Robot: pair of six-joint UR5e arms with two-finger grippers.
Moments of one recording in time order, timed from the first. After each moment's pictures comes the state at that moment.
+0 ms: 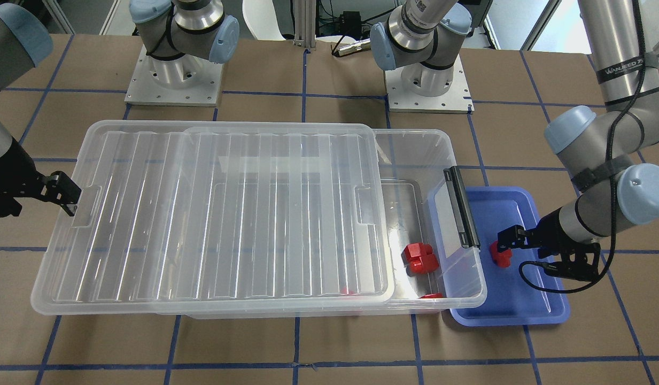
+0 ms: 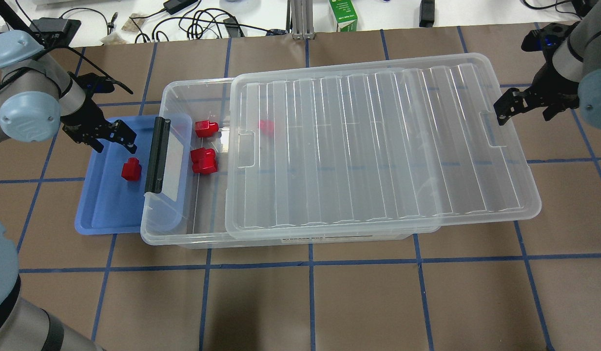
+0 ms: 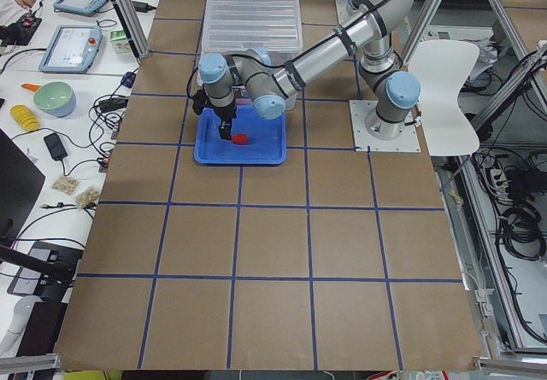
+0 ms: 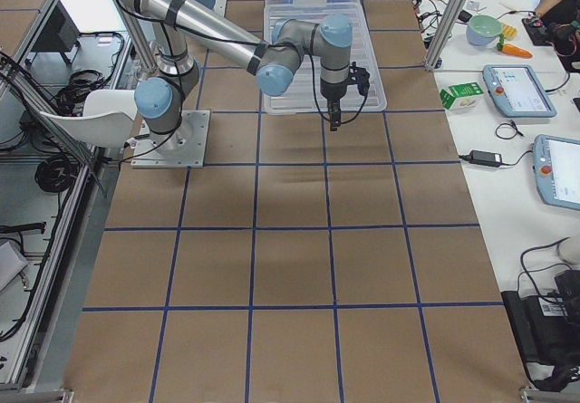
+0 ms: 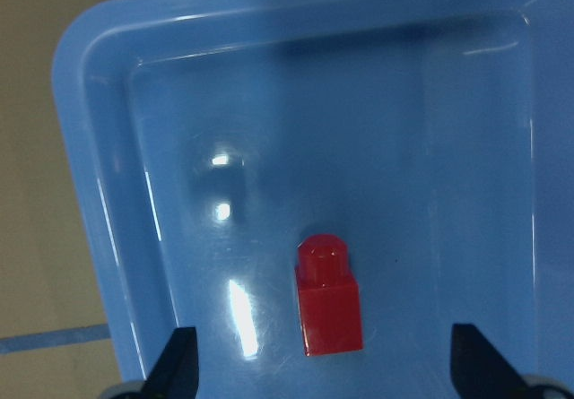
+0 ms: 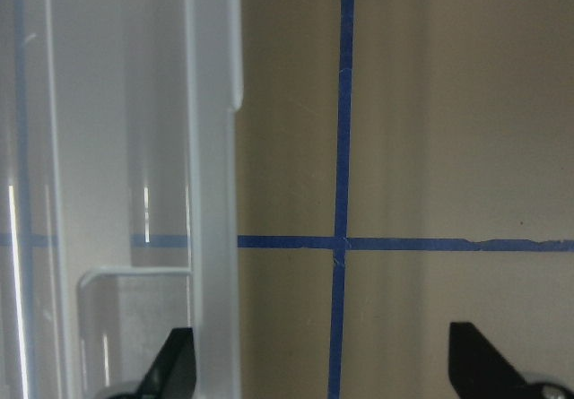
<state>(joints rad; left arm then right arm) -1.18 -1.99 -1.70 -1.14 1.54 0.52 1.20 -1.43 1.80 -2.03 -1.59 -0.41</state>
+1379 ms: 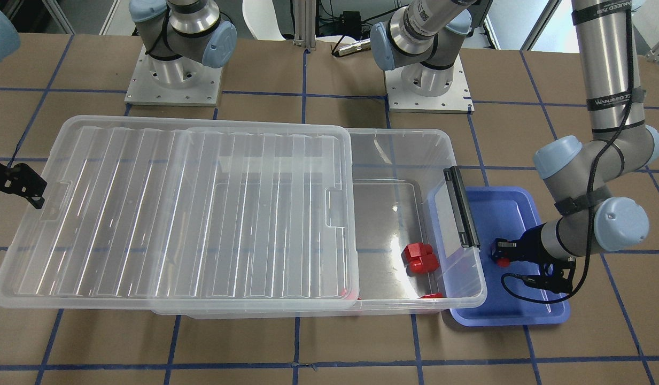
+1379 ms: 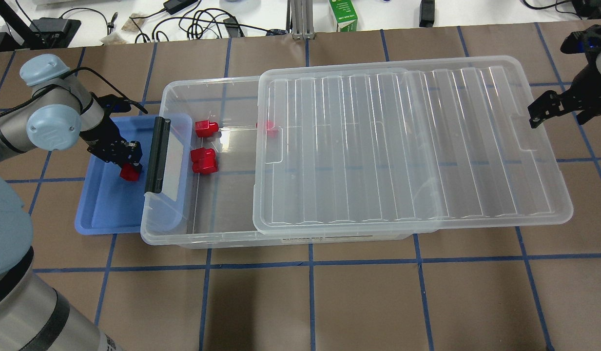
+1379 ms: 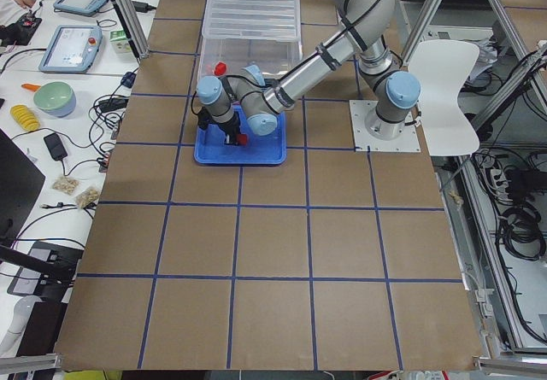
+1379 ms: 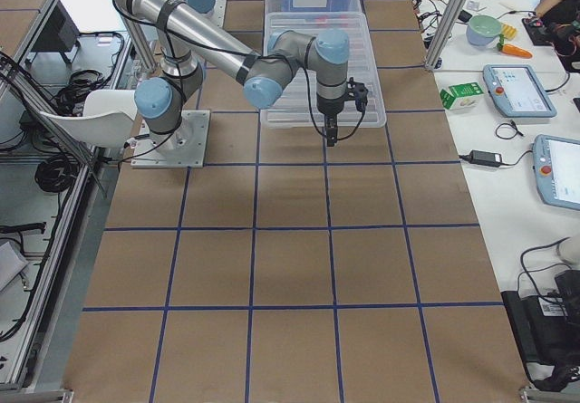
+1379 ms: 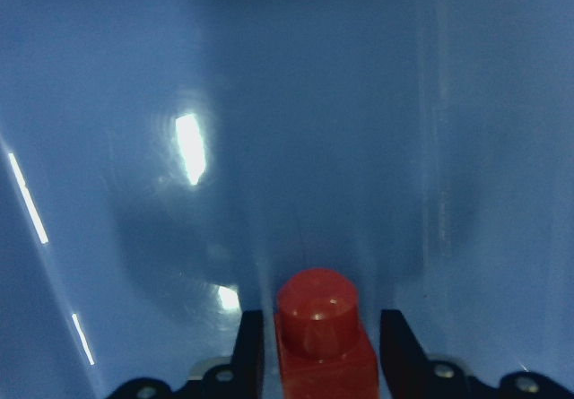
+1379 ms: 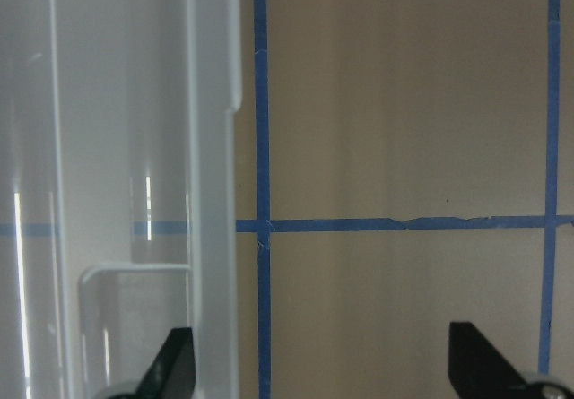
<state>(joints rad) -1.18 -2.09 -1.70 -1.13 1.55 0.52 1.10 -1.44 1.80 -2.03 -1.58 -0.48</state>
